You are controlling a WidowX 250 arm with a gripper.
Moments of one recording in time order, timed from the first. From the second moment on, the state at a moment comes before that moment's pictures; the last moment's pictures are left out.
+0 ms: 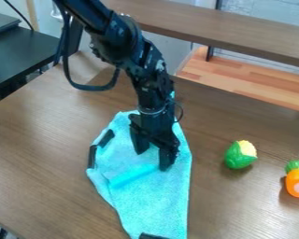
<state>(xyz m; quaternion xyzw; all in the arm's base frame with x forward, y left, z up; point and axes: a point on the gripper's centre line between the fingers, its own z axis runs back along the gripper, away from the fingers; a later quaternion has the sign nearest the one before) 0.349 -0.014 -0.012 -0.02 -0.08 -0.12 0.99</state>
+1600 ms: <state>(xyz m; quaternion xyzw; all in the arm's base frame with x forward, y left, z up) 0.284 0.122 -0.015 0.06 -0.08 -0.11 0.99</state>
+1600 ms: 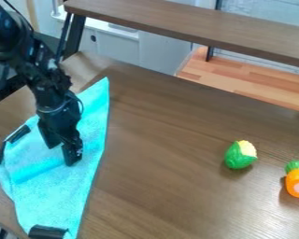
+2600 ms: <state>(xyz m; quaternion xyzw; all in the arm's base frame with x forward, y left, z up) 0.370 0.013 -0.014 -0.01 -0.08 -0.05 0.99</state>
